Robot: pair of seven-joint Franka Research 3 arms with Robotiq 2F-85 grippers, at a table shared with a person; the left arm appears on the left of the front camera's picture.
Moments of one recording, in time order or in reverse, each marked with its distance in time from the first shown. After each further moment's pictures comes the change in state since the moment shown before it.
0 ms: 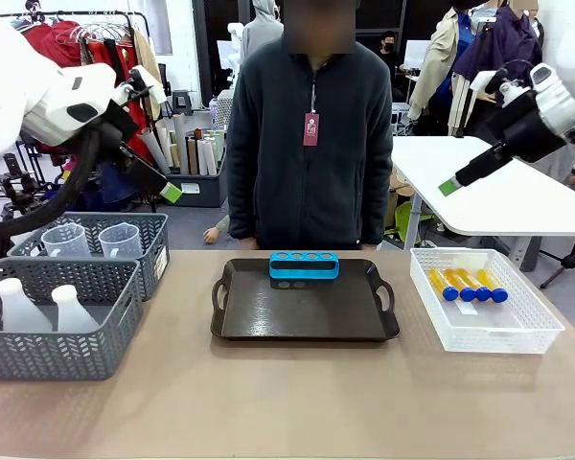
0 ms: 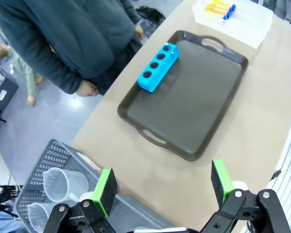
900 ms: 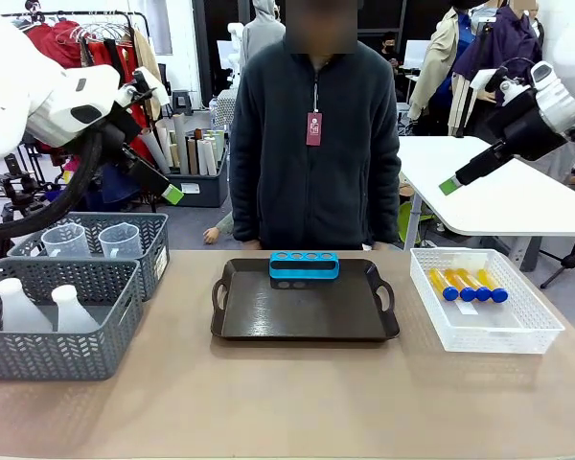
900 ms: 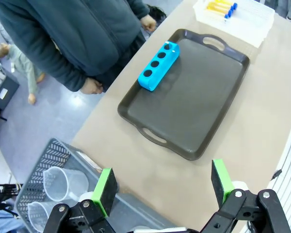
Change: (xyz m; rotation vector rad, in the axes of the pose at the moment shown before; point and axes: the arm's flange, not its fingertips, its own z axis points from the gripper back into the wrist) left arm 0.000 -0.004 -0.002 0.006 0.010 0.000; right arm 0.001 0.001 0.000 -0.011 0.009 0.002
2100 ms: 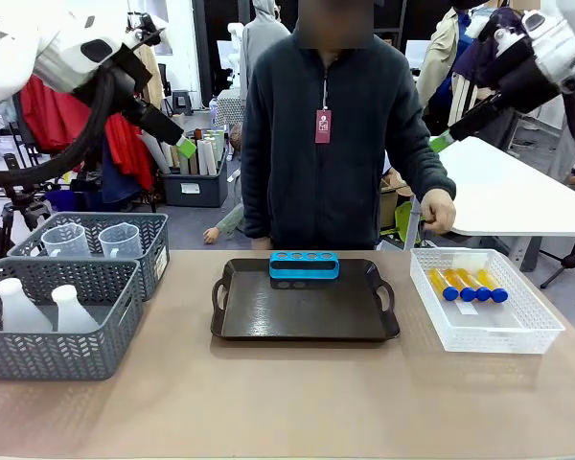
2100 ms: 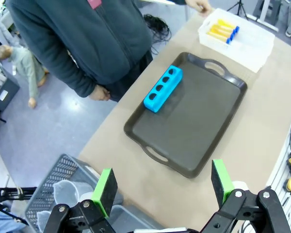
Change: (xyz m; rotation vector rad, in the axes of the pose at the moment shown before) left arm 0.063 0.014 0.028 -0.007 -0.035 0.042; right arm 0.062 0.000 0.035 0.072 -0.063 0.116
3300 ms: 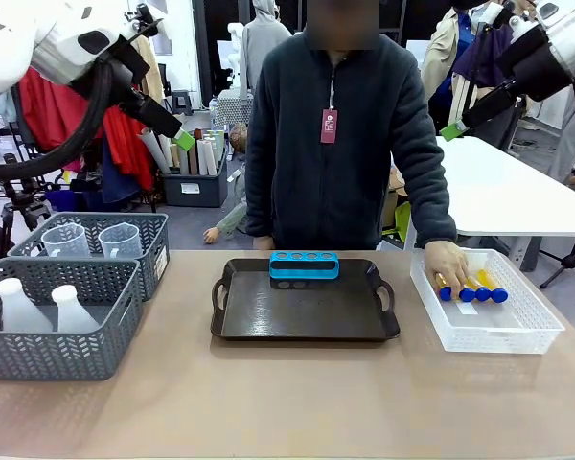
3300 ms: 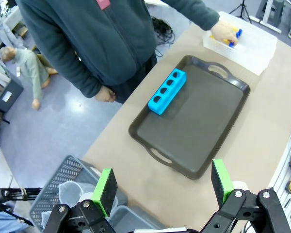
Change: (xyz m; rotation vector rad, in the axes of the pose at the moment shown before) left arm 0.005 0.003 0.006 0.016 -0.009 -0.004; right arm 0.002 -0.014 0.013 0.005 -0.009 -0.010
